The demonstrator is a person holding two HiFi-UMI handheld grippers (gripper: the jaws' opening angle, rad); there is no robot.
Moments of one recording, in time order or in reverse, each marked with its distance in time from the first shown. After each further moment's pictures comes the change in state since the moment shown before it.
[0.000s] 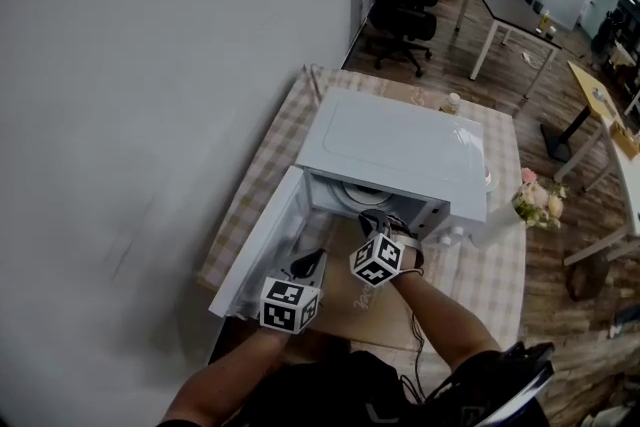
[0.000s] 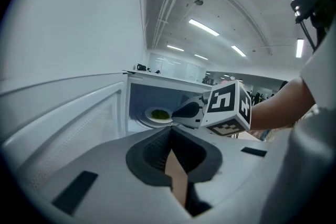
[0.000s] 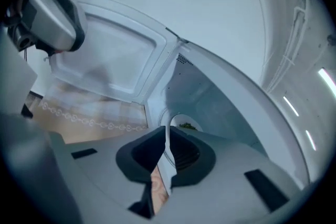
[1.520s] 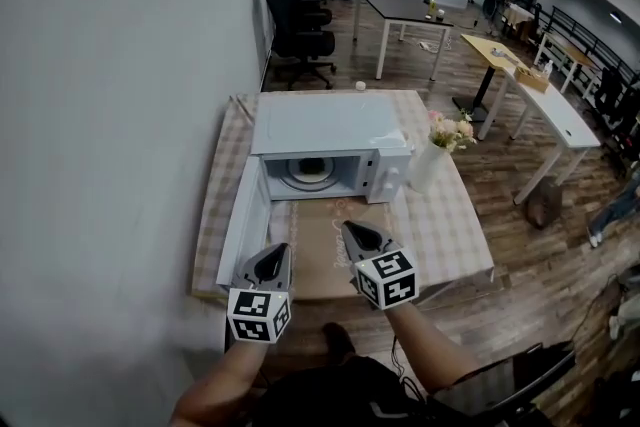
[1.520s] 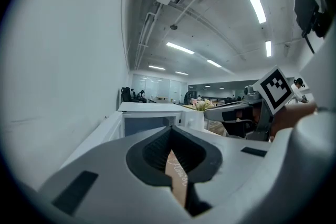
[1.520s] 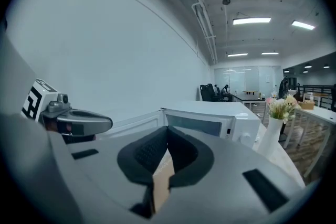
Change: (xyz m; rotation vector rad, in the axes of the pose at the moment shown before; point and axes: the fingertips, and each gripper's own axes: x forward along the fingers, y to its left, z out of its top) left arm -0.153 -0.049 0.038 0.167 -0.216 -0.156; right arm -0.267 0.045 0.063 0.823 -0.320 -0.225
